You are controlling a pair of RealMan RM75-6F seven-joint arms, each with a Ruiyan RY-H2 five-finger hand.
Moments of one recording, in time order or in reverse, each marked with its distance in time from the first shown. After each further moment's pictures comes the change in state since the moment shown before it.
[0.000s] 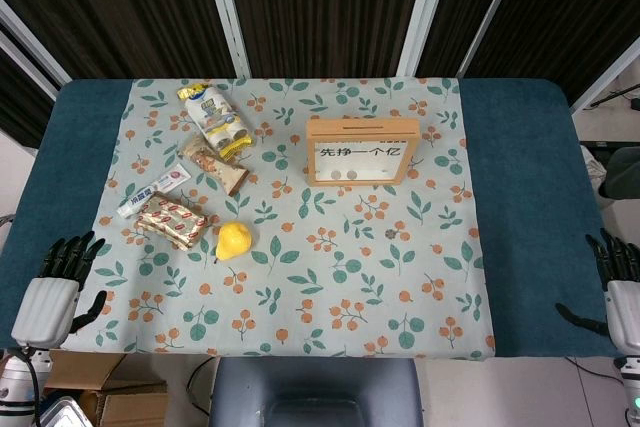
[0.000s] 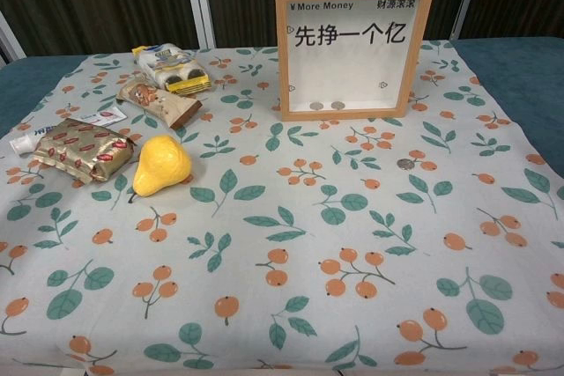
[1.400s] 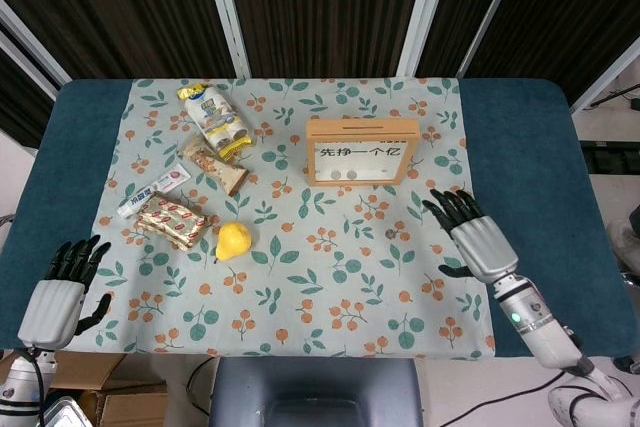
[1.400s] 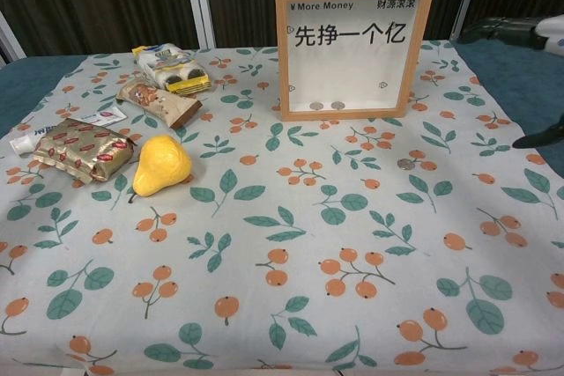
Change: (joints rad) left arm -0.003 -0.023 0.009 0.023 -0.002 -0.018 -0.004; right arm 0.432 -0.126 0.089 -0.028 -0.065 -0.441 -0.171
